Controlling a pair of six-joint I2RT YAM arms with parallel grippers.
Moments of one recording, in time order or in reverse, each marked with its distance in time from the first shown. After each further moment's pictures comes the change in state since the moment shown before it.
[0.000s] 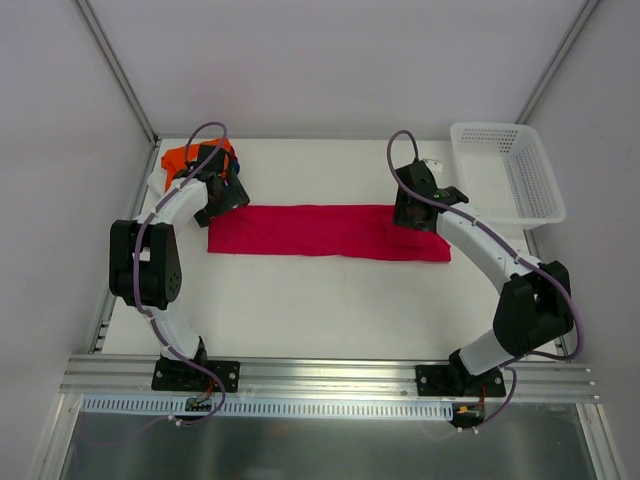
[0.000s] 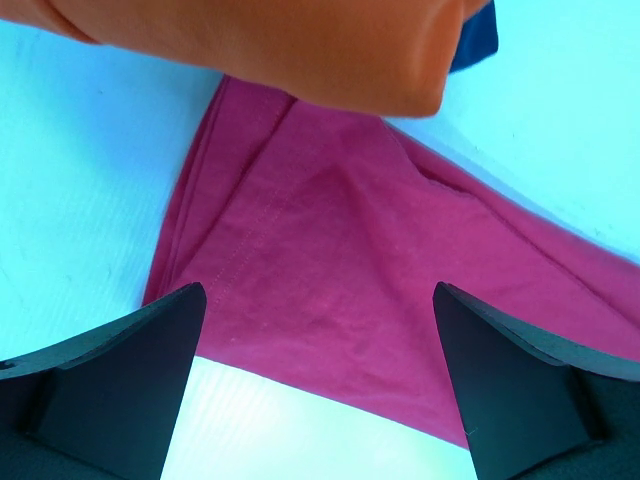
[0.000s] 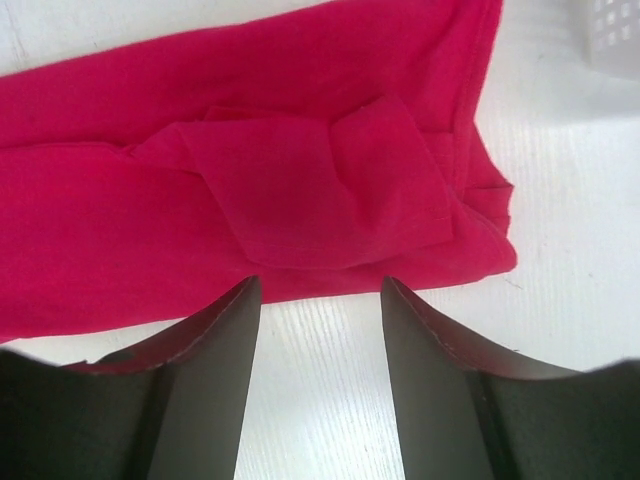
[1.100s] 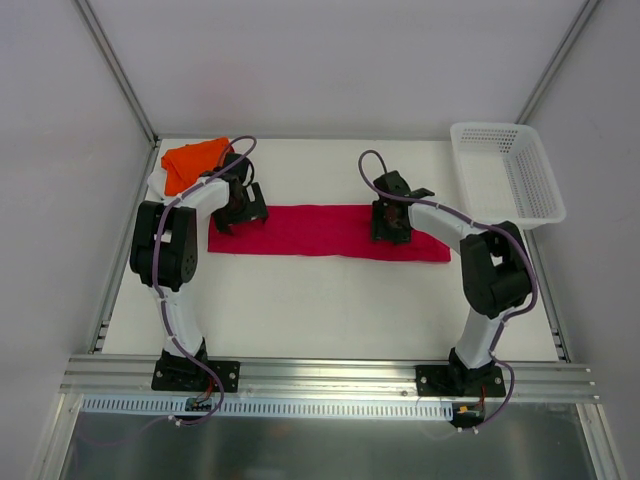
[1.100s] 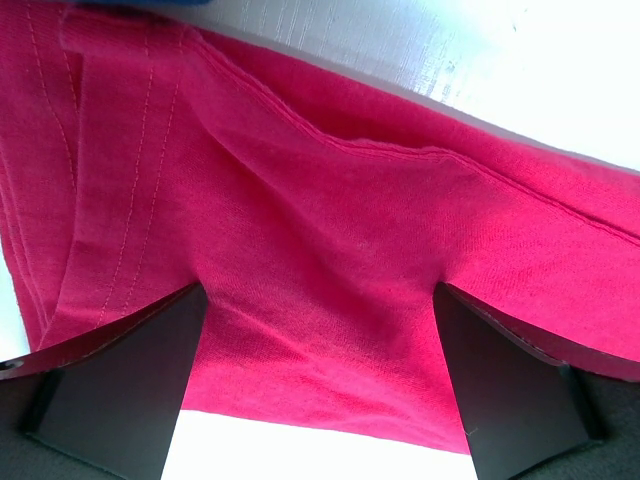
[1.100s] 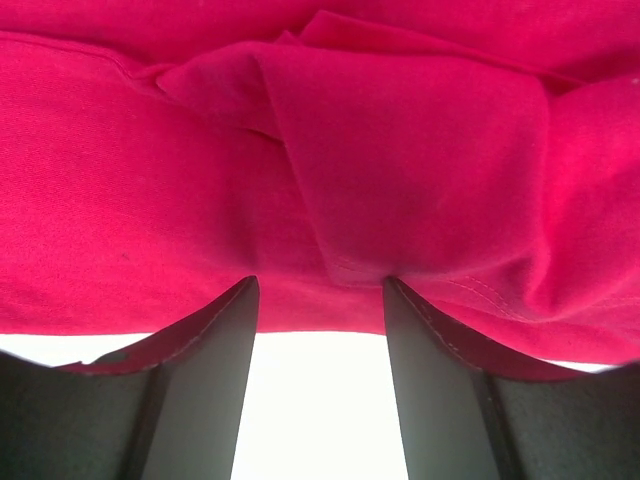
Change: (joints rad) left arm -0.086 0.181 0.051 -0.010 0.088 0.093; right arm 0.016 0.291 0.020 0.081 -0.255 -0.030
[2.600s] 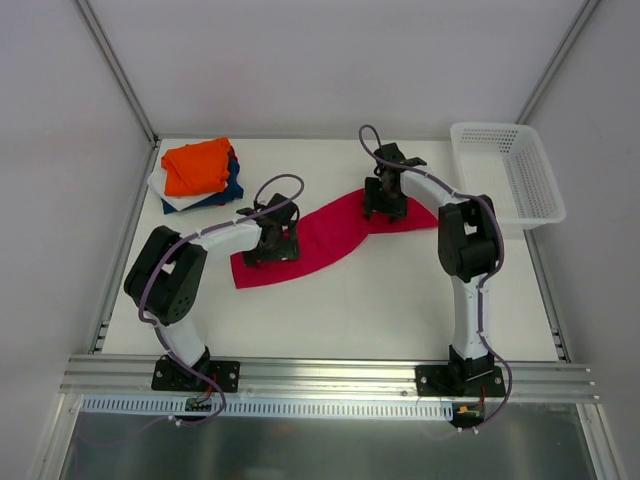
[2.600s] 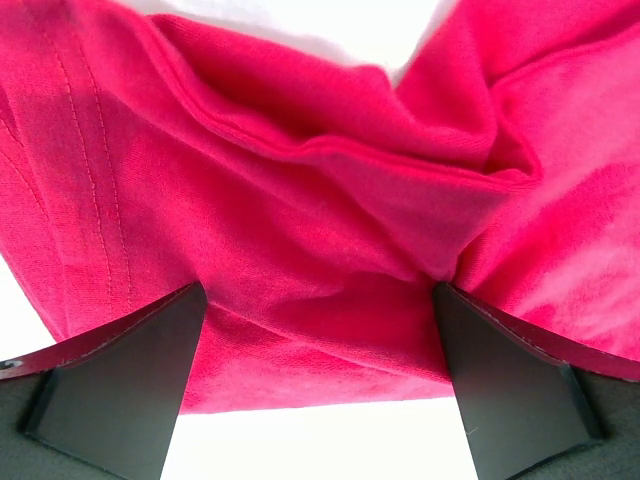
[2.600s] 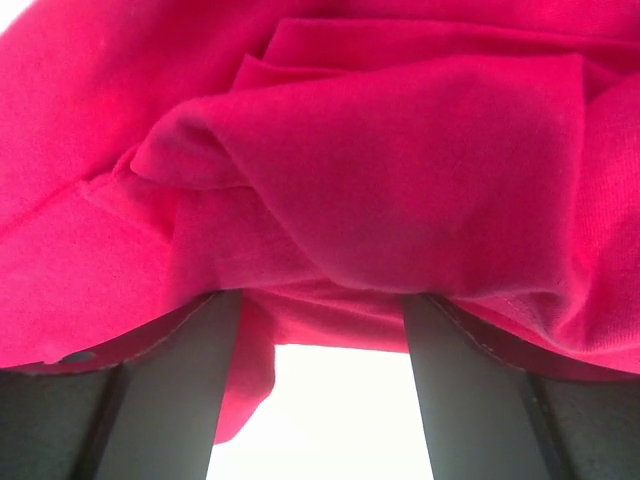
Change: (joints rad) left arm -0.359 -0.217 -0.315 0.042 -0.132 -0.163; right arm -0.098 0.339 0.428 -0.123 -0.124 -0.082
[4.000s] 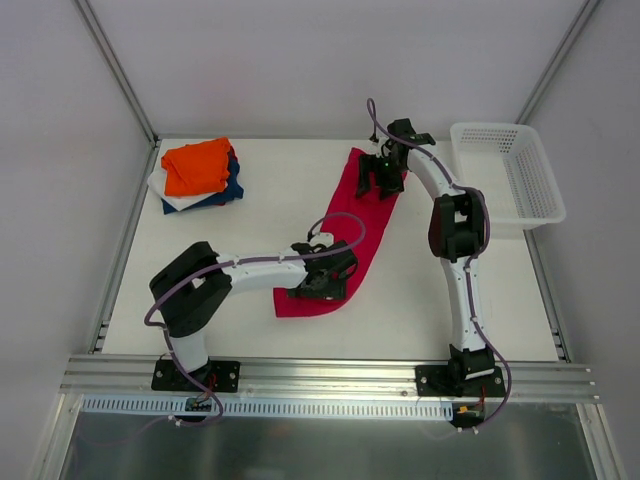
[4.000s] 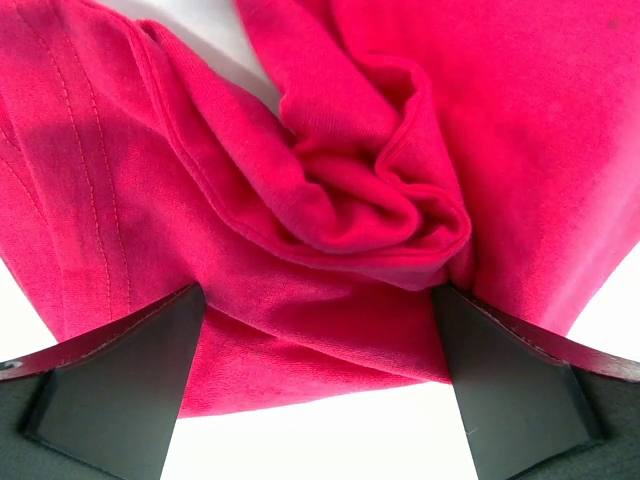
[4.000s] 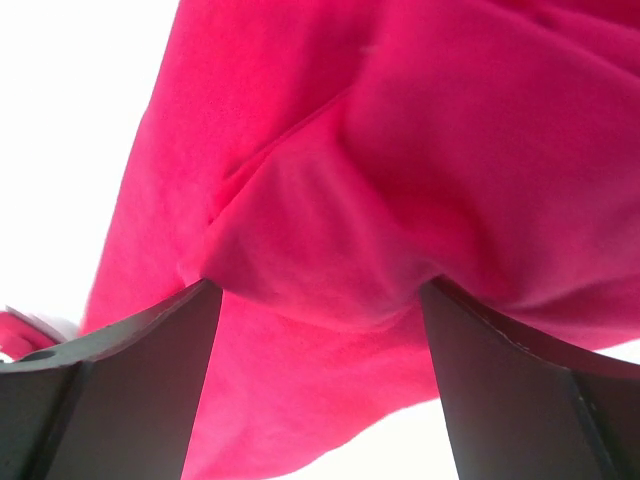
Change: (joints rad) left arm -0.448 0.045 0.039 -0.053 -0.059 -0.245; right arm -0.112 0.349 0.605 -0.237 -0.407 -0.304
